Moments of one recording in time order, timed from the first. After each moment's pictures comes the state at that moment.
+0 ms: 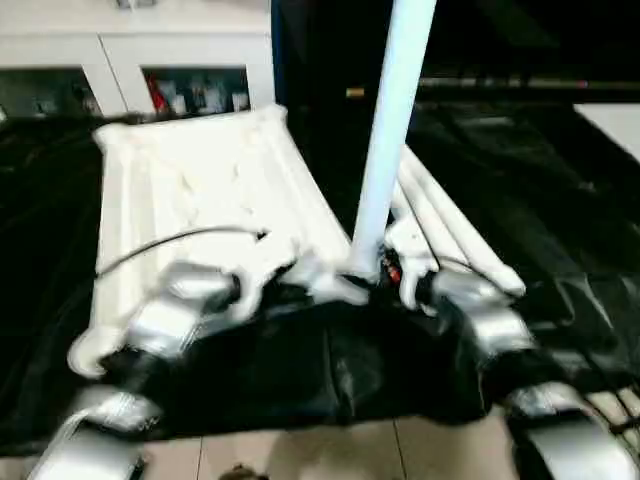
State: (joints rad) left arm -0.59 0.25 -0.24 0.52 0.02 0.35 -0.86; right arm -0.65 -0.12 0.06 0.85 0.07 0.05 0.56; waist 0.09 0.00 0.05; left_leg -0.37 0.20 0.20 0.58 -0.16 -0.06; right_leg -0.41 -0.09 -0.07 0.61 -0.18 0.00
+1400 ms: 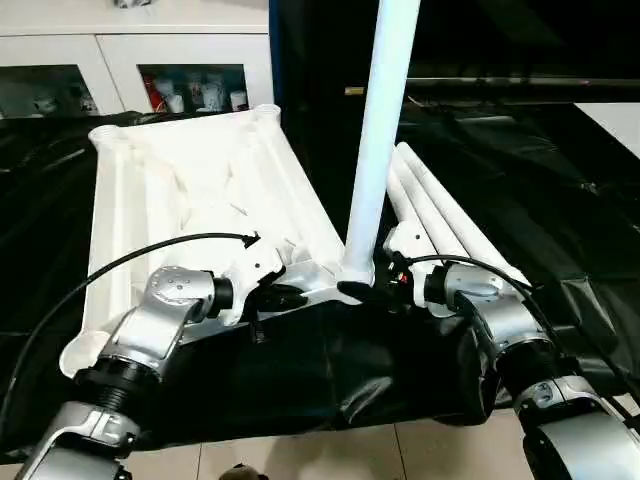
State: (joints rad) left arm -0.47 0.40 -0.22 0.39 -0.02 0.22 -1.09; right arm -0.62 -0.25 0.15 0.80 0.04 -0.10 0.98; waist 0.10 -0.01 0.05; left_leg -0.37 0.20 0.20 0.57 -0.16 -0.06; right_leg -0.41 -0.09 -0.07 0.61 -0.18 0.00
